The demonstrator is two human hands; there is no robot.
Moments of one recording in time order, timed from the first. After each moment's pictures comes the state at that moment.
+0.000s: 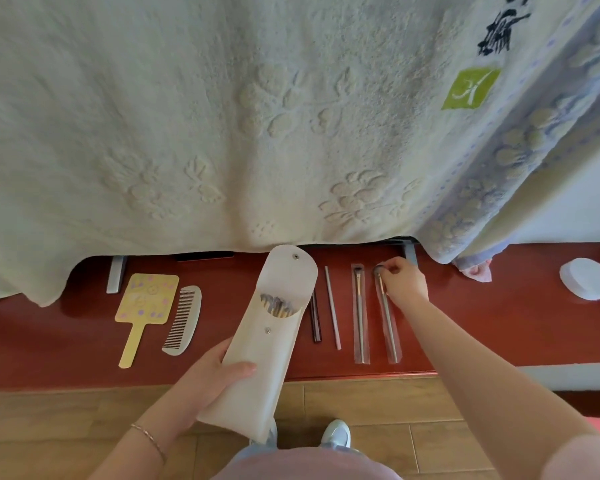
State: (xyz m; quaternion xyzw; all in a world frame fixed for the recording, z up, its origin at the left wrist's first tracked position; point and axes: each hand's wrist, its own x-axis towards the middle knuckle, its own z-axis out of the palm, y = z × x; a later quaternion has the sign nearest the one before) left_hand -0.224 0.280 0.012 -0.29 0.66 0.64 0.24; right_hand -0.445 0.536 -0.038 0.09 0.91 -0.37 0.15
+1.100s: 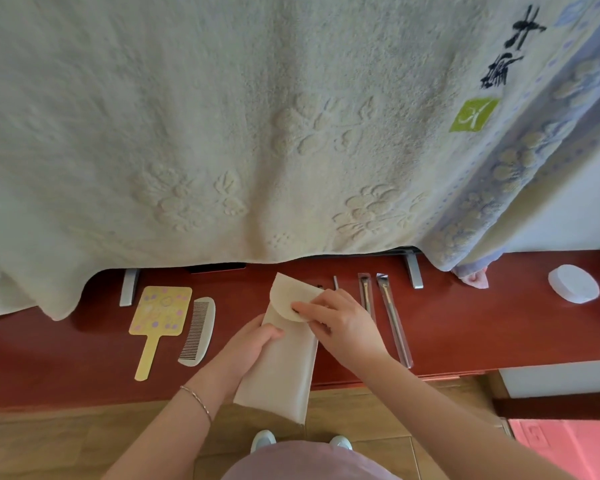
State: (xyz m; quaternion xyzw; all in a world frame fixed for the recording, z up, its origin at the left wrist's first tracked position) left_hand -0.262 0.280 0.033 -0.27 0.63 0.70 0.22; right_hand -0.335 0.449 0.008 -0.36 0.88 -0.31 -0.07
